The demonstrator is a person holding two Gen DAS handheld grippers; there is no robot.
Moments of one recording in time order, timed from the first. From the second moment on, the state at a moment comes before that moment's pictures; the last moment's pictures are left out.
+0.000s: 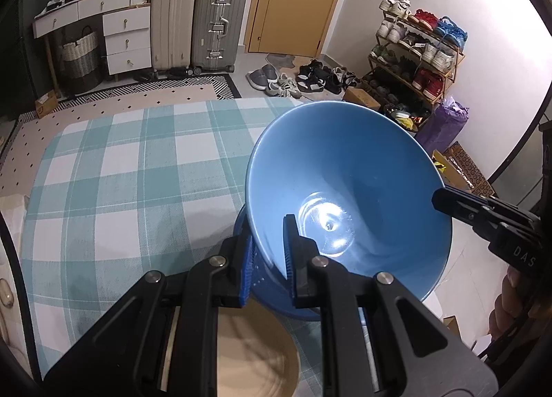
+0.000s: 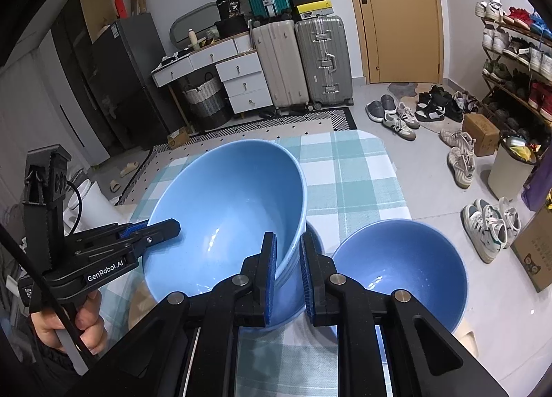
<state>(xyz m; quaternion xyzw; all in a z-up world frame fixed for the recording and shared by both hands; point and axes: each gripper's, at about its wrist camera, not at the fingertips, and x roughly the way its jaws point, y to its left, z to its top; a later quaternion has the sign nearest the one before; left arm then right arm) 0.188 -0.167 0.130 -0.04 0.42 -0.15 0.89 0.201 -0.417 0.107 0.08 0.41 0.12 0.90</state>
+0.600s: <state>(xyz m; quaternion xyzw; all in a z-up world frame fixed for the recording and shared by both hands) 0.197 -0.165 0.078 -0.03 0.45 -0.15 0.88 0.209 -0.410 0.070 0.07 0.44 0.12 0.89</state>
